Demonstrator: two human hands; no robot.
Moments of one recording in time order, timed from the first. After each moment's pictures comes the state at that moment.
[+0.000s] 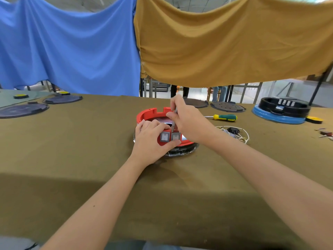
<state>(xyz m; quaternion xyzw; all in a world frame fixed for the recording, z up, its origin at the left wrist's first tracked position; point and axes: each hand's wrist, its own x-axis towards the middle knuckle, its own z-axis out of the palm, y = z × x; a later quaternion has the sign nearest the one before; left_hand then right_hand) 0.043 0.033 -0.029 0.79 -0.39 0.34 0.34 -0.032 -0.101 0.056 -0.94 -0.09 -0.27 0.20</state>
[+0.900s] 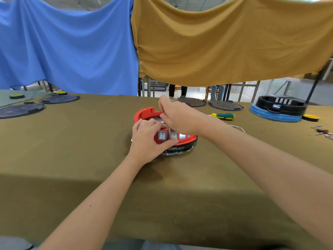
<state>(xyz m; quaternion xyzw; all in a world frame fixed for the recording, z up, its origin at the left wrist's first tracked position) 0.042 0.035 -0.025 0.79 -0.39 0.32 0.35 -0.029 -0.089 0.080 -0.98 -0.11 -0.14 0.09</state>
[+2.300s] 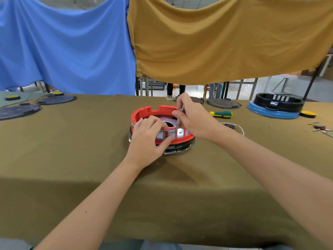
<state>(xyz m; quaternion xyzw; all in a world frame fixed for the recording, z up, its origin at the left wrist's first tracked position) 0.030 0.036 -0.021 0.74 -0.46 0.37 0.33 -0.043 -0.127 0.055 -0.93 -0.08 -0.27 0.24</state>
